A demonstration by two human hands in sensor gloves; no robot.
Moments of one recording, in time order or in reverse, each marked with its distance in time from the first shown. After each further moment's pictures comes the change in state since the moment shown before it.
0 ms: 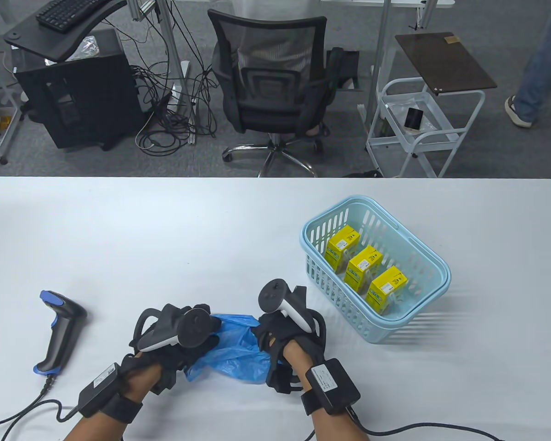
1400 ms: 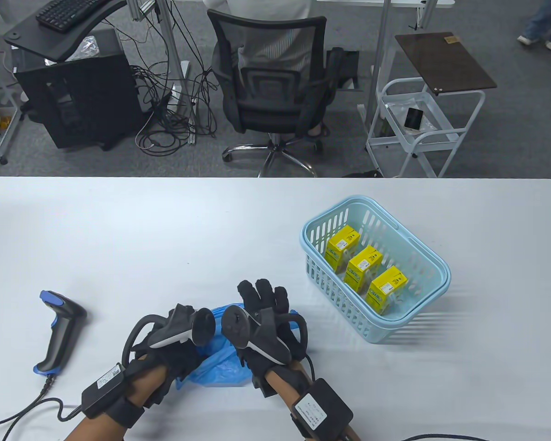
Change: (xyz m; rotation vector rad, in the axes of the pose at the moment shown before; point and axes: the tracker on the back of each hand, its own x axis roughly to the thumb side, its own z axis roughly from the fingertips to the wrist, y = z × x) left_hand -0.010 -0.024 -0.002 -0.405 0.183 -0.085; right_hand 0.066 -0.005 0.065 -0.625 -0.242 0.317
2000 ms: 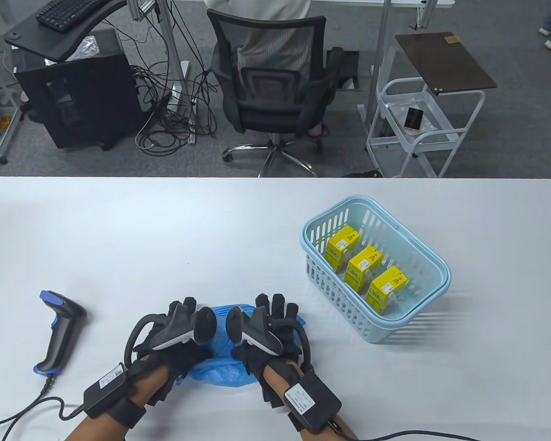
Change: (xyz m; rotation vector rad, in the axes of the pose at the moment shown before) left_hand 0.005 0.003 0.001 0.056 0.039 -0.033; right_hand -0.020 0.060 -0.010 0.410 0.103 0.087
